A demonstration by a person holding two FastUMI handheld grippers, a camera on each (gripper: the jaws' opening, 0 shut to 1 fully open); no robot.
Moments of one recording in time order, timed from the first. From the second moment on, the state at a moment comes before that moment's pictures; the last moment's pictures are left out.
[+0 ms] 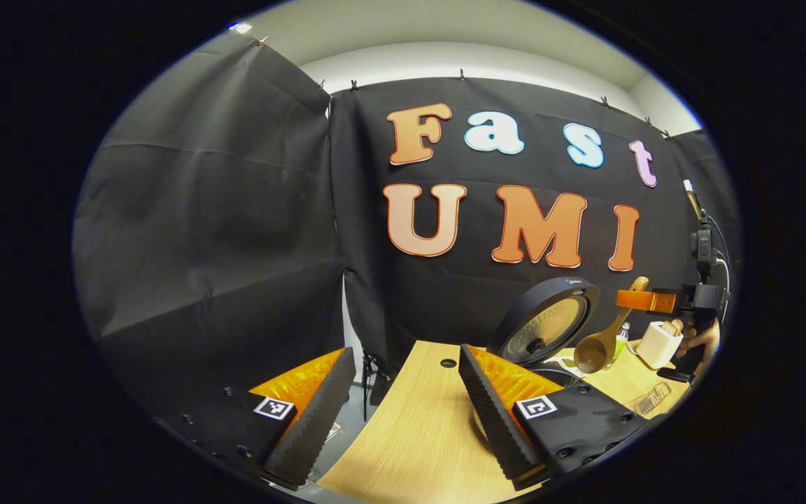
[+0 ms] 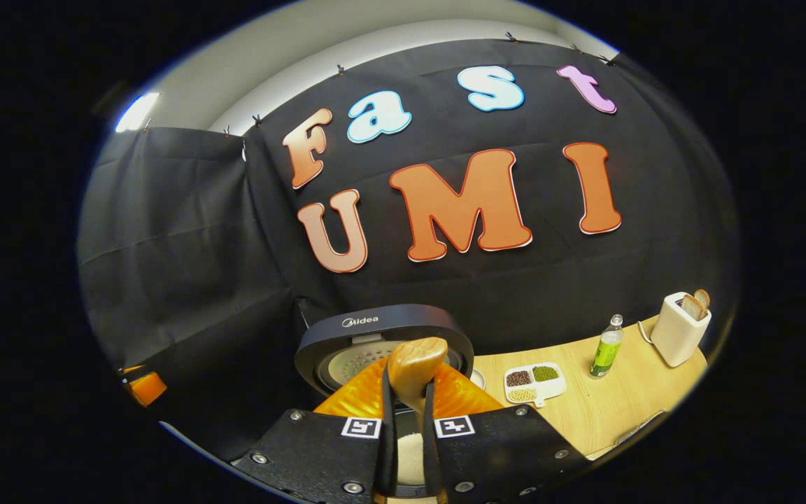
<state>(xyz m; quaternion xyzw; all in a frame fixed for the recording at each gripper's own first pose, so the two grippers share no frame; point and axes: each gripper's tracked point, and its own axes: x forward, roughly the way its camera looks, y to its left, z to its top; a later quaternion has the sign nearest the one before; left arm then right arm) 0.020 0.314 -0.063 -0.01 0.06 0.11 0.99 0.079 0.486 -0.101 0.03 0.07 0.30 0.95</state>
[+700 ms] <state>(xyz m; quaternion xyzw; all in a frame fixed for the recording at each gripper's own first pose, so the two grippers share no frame) 0.004 0.308 -0.063 -0.01 0.06 0.12 0.99 0.072 0.483 -0.123 -0.01 0.07 0.31 0.95</state>
